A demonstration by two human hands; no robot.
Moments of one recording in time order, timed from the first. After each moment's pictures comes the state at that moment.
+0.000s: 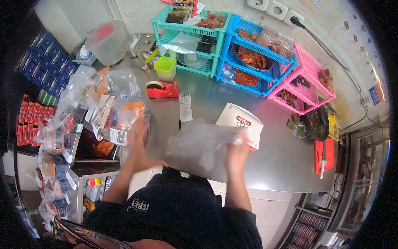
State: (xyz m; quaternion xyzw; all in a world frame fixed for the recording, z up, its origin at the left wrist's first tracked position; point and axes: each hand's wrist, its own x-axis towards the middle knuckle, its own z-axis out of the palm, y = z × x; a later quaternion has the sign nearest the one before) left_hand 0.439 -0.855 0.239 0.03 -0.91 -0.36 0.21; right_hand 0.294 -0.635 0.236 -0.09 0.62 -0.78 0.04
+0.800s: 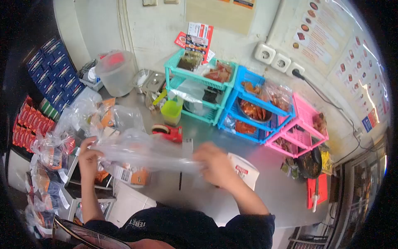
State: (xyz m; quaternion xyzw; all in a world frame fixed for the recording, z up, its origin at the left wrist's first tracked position) left_hand 0.484 -1.015 0.297 0.20 -0.89 -0.19 0.37; right_hand 0.218 -0.714 0.313 -0.59 0.74 -0.33 0.00
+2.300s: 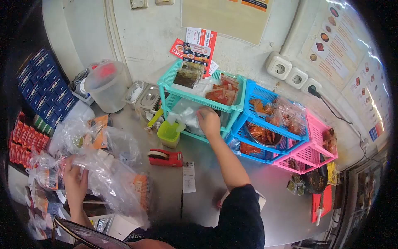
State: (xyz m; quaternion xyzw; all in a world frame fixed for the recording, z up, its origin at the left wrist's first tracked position) left_hand 0.432 -1.047 0.337 0.32 -0.90 -0.10 0.28; right_hand -0.009 -0.901 0.200 -0.37 0.79 -0.47 -0.14
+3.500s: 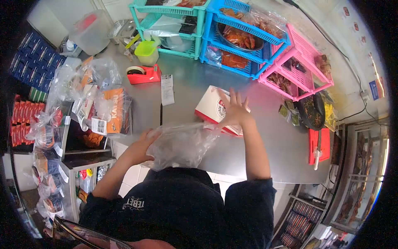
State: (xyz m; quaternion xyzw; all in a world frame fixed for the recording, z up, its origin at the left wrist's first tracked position) left_hand 0.430 -0.827 0.171 0.07 -0.93 -0.31 -0.20; right_hand 0.152 -0.581 0.194 -0.39 0.92 -0.05 0.08
